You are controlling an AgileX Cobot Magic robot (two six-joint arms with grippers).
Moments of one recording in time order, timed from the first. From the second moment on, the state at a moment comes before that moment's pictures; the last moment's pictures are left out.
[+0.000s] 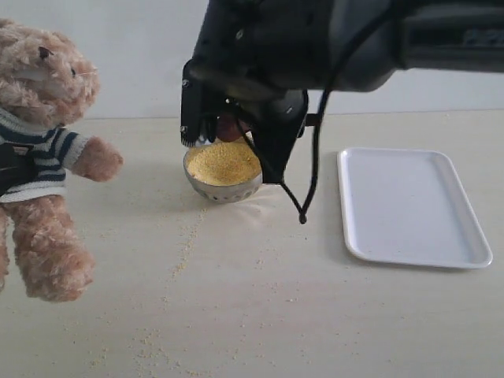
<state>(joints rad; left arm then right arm) 0.06 1.18 -0.49 -1.73 0.31 1.42 0.89 1.96 -1.61 -0.86 1.04 -0.24</state>
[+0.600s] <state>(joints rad) 0.06 1.18 -0.49 -1.73 0.31 1.42 0.90 2.16 -1.70 -1.00 1.04 -0.22</state>
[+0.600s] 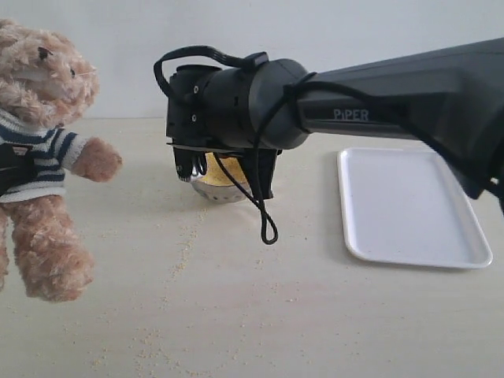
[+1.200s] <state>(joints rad) 0.06 1.18 -0.49 -1.73 0.31 1.42 0.90 2.21 -1.71 -0.94 1.00 -0.23</state>
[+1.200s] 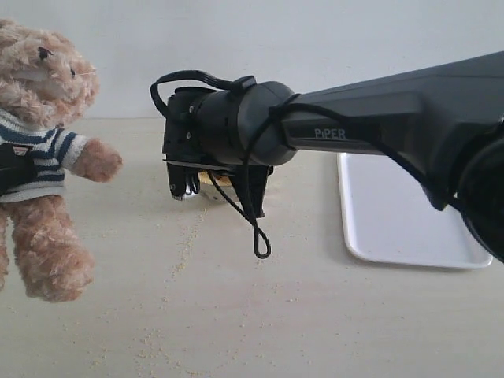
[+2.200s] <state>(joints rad) 0.06 1.18 -0.49 -1.73 0.31 1.43 0.91 2.16 -1.71 -0.79 1.02 -0.17</state>
